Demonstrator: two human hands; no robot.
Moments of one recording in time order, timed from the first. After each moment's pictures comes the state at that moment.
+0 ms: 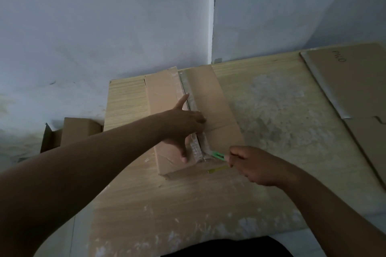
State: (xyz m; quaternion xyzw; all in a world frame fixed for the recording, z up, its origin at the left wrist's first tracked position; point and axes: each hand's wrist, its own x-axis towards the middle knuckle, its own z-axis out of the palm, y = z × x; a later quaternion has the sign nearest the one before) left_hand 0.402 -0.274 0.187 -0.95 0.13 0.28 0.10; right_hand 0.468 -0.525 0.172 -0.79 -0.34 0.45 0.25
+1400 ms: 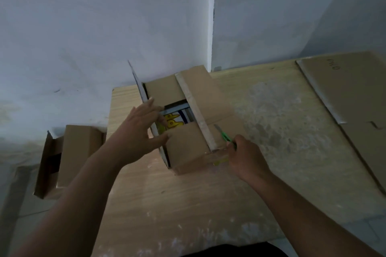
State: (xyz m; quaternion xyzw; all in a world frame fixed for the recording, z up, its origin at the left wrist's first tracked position) left_hand 0.296 -0.245 0.220 -0.95 -0.17 -0.03 -0.25; right_hand 0.455 -0.491 0.143 -0.92 -0.25 0.18 0.23
